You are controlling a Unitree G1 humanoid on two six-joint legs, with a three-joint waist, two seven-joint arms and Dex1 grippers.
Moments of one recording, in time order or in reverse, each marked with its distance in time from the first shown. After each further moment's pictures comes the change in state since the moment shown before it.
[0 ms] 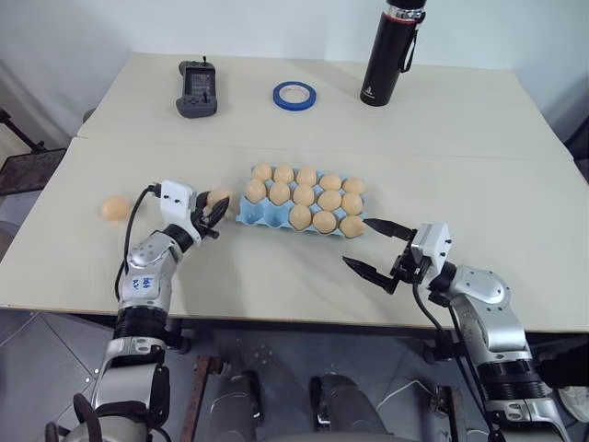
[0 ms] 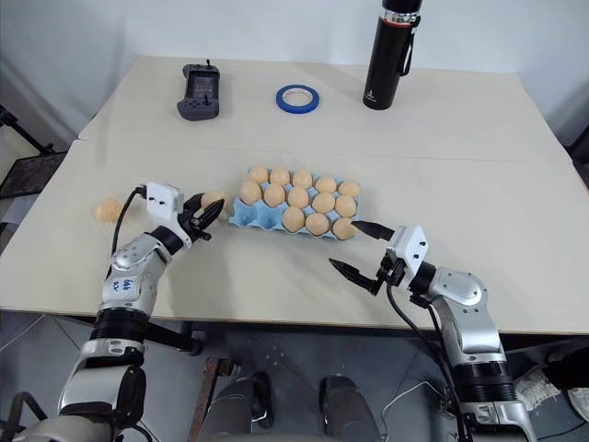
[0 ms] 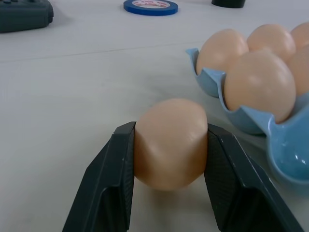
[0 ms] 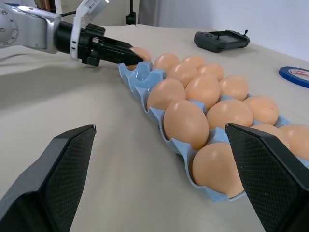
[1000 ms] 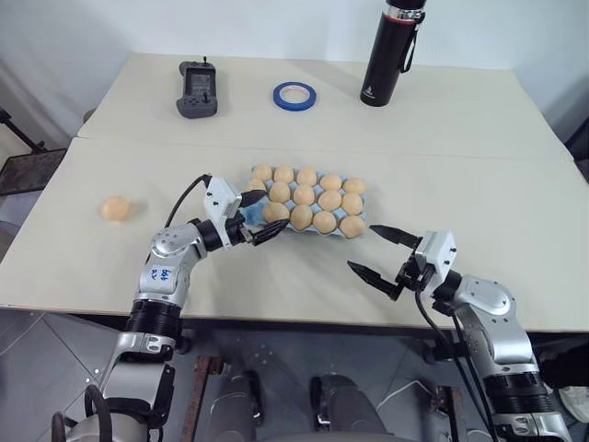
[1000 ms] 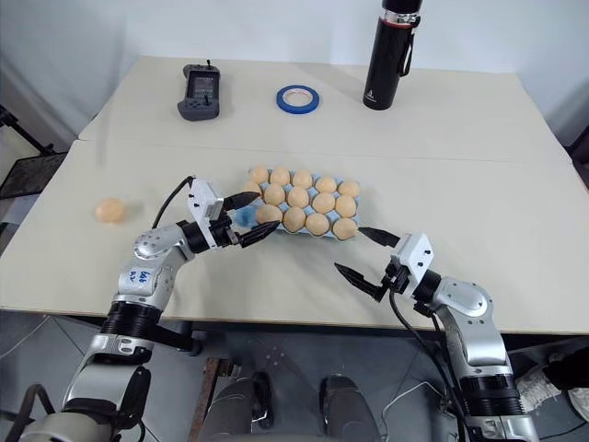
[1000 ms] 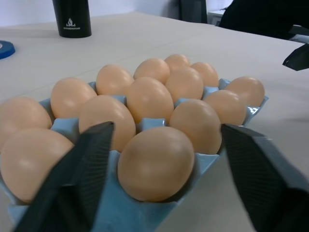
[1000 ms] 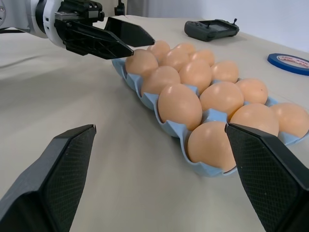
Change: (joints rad) left arm -0.022 -0.005 -0.174 -0.148 -0.071 0.034 -0.344; right arm 0.074 -0.014 -0.011 -0.047 -0.002 0.004 -0.052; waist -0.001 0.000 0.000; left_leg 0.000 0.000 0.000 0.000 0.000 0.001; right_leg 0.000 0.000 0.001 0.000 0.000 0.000
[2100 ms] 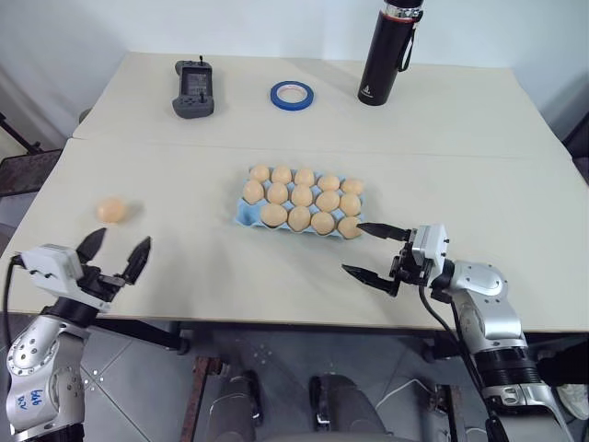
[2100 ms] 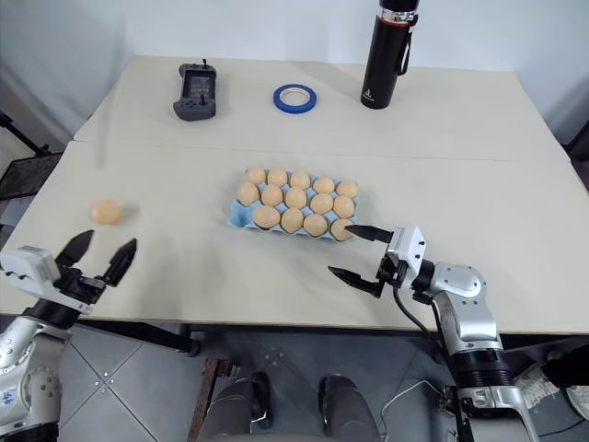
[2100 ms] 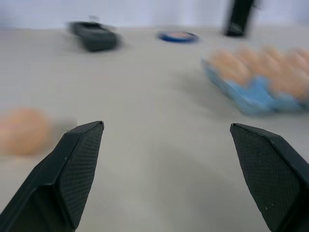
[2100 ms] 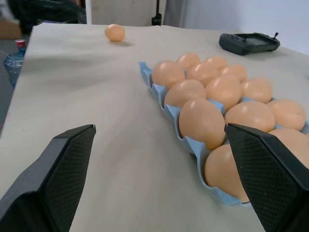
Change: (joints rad) left arm 0.650 0.085 0.546 -0.508 -0.221 0.084 0.375; right arm -0.146 0.015 0.022 0.183 0.032 -0.080 0.231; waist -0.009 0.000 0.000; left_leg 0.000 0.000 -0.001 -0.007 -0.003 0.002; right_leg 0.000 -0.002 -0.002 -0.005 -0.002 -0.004
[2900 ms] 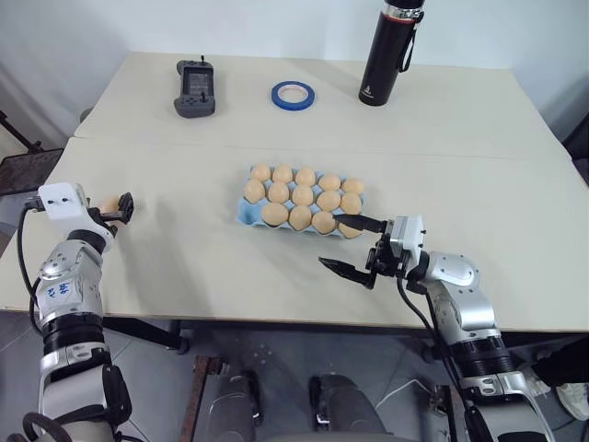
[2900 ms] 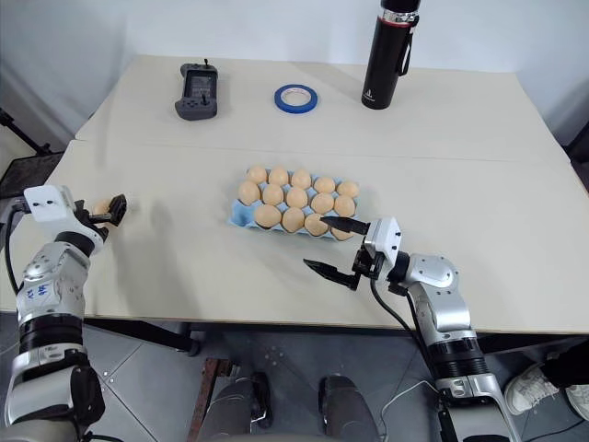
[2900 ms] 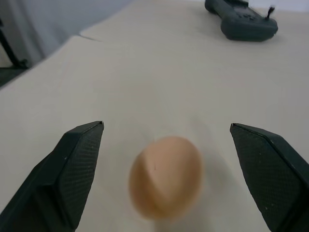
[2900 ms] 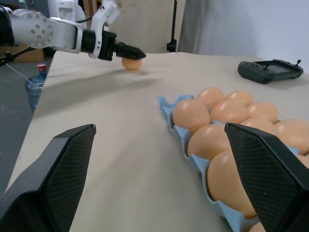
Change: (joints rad) left arm -0.621 0.133 -0.108 0.777 0.228 0.016 0.250; right arm -0.063 0.078 0.064 -0.034 0.001 0.031 -0.053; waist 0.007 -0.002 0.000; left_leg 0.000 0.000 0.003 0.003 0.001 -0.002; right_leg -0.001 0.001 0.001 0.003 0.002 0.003
